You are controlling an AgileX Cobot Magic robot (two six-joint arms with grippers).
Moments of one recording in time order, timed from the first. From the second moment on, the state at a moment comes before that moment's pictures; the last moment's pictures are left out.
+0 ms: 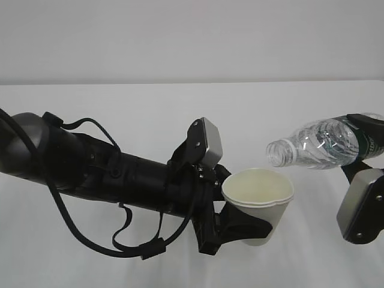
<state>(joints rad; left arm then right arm) -0.64 2.06 -0.99 1.20 -0.93 -0.76 0.25 1.36 -0.16 -0.03 -0.96 -1.45</state>
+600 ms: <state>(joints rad) -0.64 2.06 -0.99 1.21 -0.93 -0.76 0.25 1.36 -0.16 -0.03 -0.96 -1.46</state>
